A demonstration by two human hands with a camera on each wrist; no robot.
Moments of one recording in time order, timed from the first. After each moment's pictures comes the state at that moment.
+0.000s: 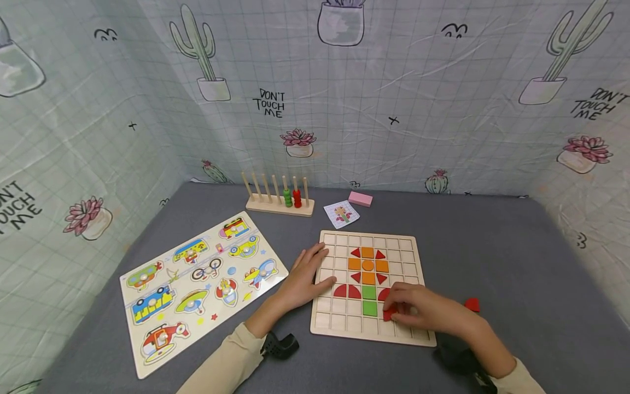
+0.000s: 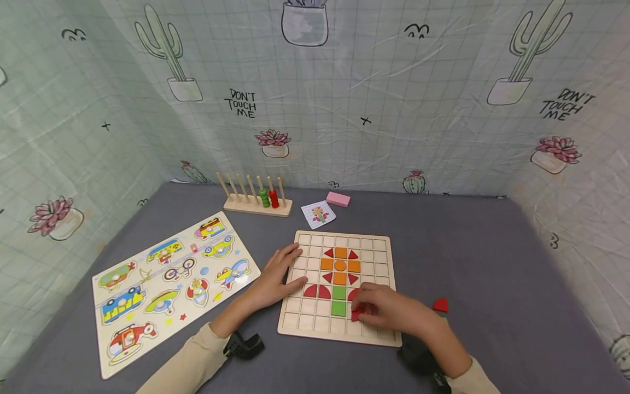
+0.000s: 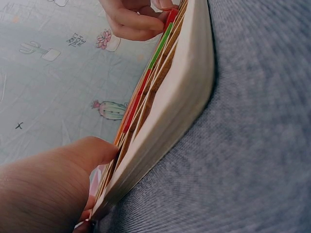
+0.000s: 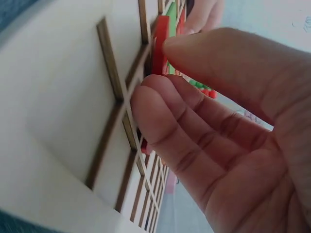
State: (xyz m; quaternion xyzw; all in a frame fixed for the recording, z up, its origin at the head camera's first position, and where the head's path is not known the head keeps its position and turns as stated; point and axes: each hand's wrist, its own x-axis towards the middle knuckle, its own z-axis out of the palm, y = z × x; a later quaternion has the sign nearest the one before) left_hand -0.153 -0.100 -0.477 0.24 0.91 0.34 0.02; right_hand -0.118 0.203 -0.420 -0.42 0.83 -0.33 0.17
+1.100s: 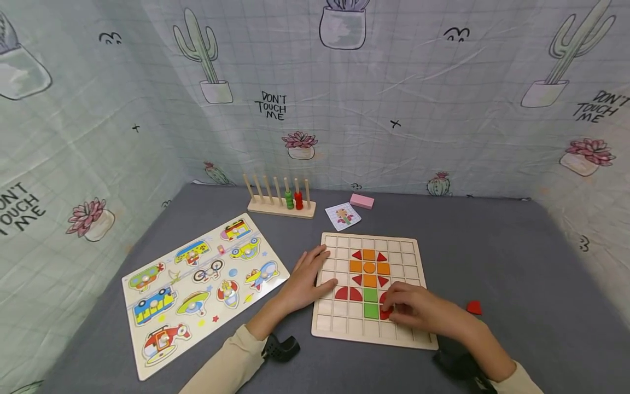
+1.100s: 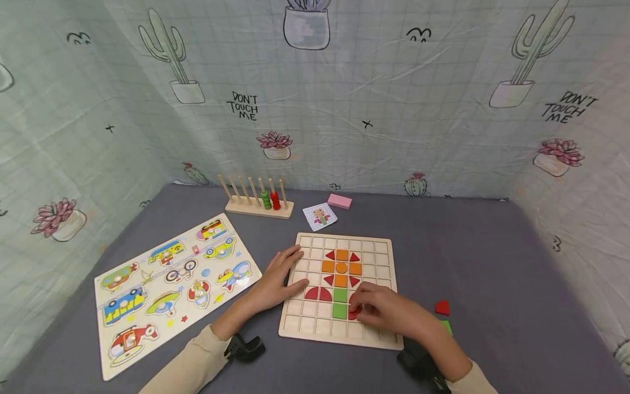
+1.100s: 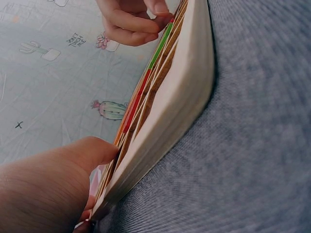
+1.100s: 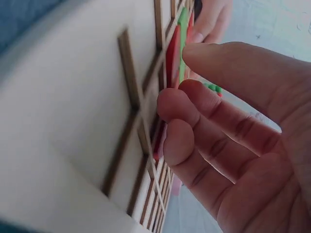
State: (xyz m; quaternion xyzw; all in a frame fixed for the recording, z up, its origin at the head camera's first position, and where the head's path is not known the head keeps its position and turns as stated) left_hand -0.152 -0.100 -0.475 0.24 0.90 0.35 0.02; right_hand -0.119 0.199 -0.429 -0.45 0.82 -0.34 0.10
